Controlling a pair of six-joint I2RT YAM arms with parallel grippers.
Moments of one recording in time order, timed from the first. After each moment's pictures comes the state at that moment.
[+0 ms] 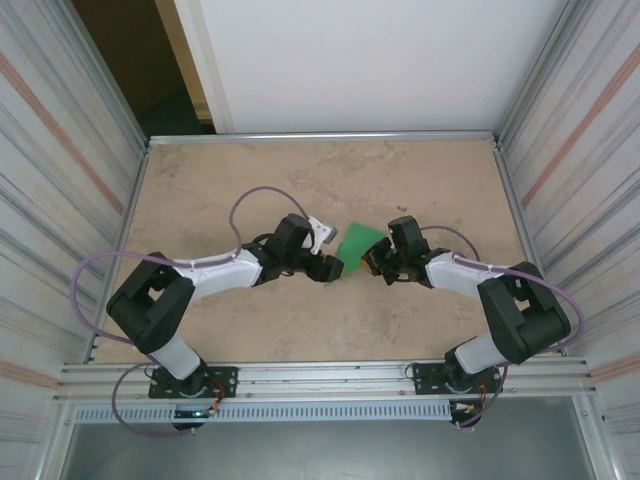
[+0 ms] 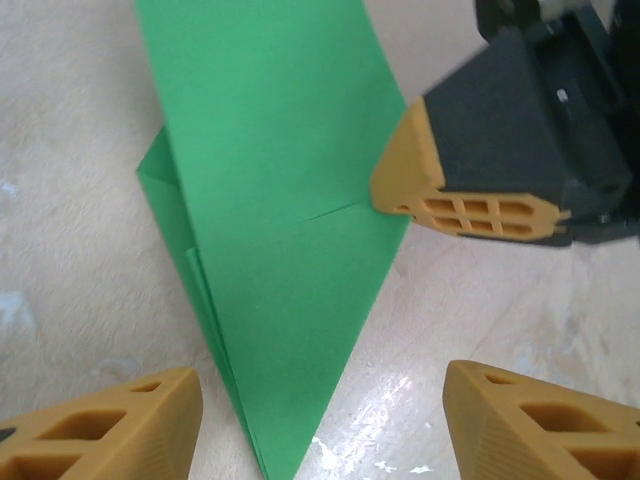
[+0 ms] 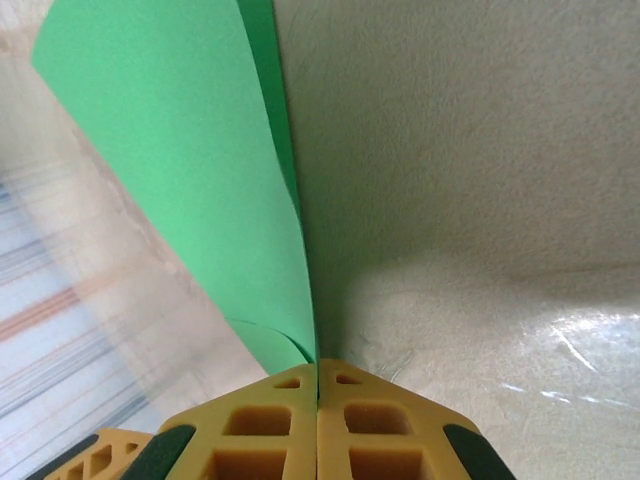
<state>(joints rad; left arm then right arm) -0.77 1.62 0.87 0.00 0.29 -0.19 0.45 1.47 0.62 -0.01 -0.33 1.39</state>
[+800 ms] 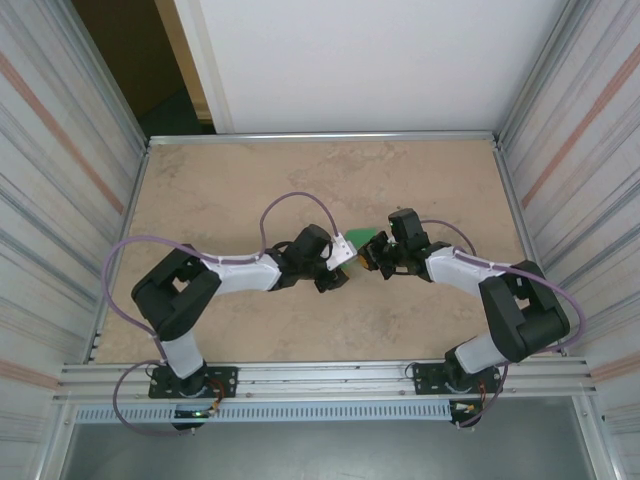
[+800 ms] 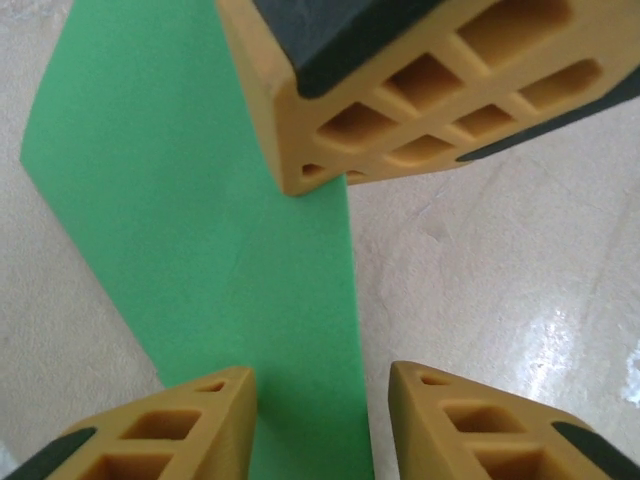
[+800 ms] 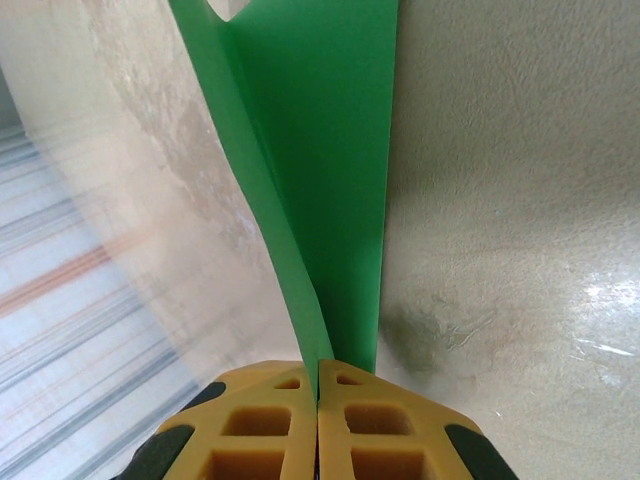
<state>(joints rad) -0.85 1.76 0.91 0.05 0.16 0.21 0.44 1.49 0.68 -0.03 -0.42 1.39</state>
